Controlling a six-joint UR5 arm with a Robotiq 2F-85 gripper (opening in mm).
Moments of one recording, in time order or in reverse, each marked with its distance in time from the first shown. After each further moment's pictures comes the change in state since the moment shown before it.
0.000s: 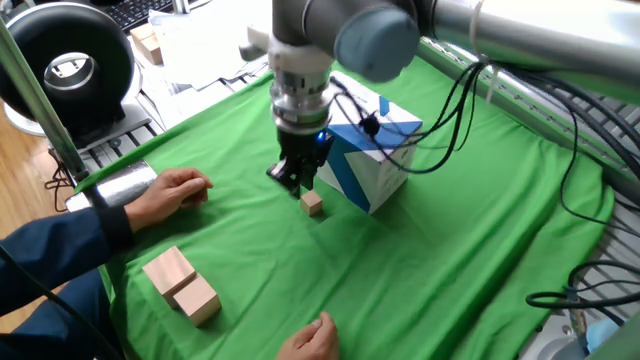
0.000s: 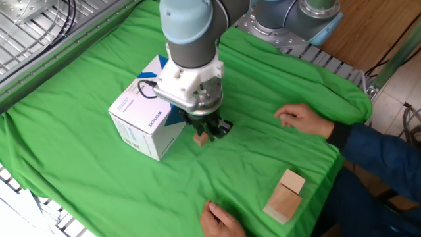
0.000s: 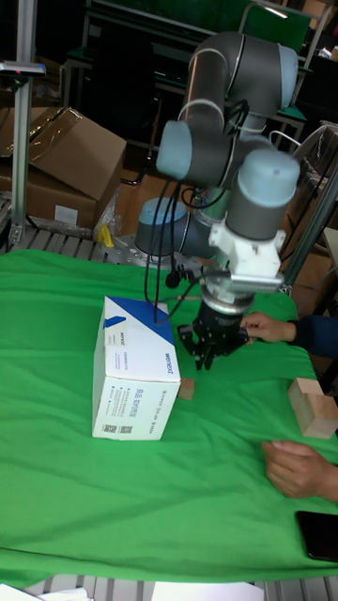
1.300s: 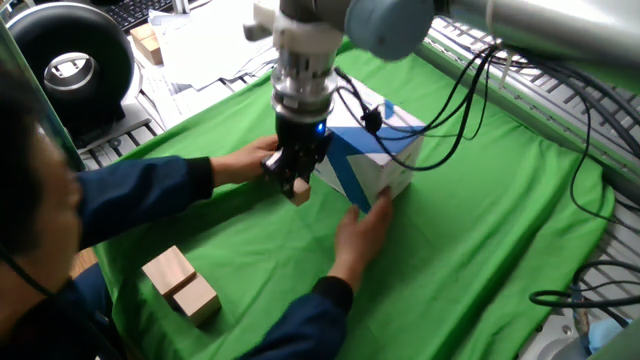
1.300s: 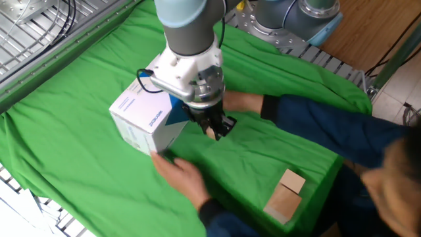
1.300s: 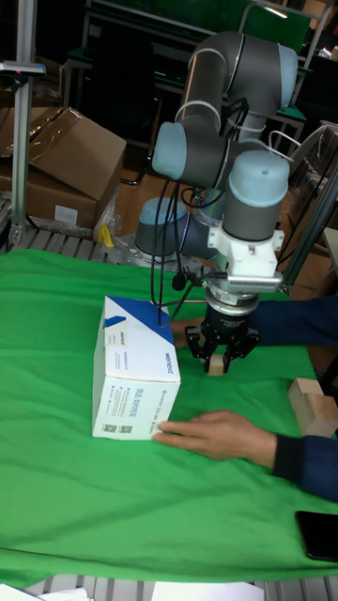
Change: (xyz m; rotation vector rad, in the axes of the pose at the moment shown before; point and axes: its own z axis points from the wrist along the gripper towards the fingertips) arm -0.013 0.035 0.019 -0.114 -0.043 0.036
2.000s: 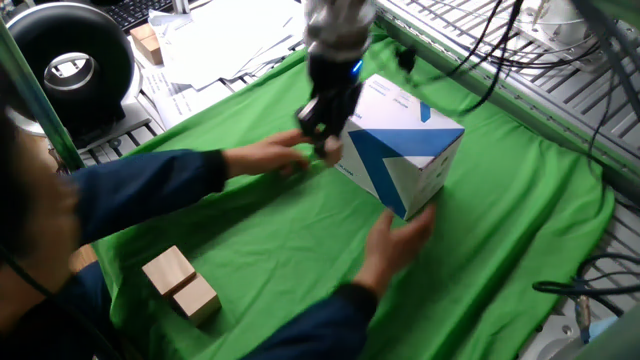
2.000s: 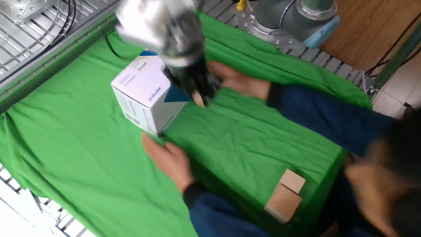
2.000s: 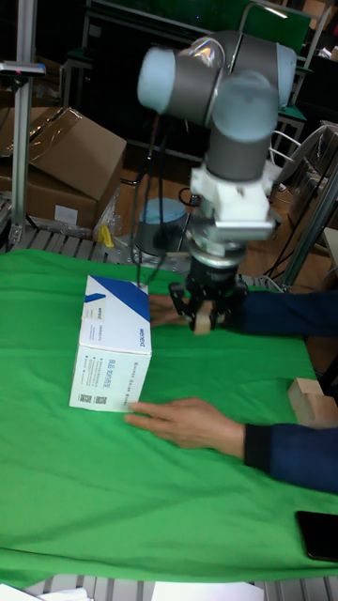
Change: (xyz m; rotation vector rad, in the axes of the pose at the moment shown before) arm 0.013 -0.020 -0.066 -0.014 0.050 -0.064
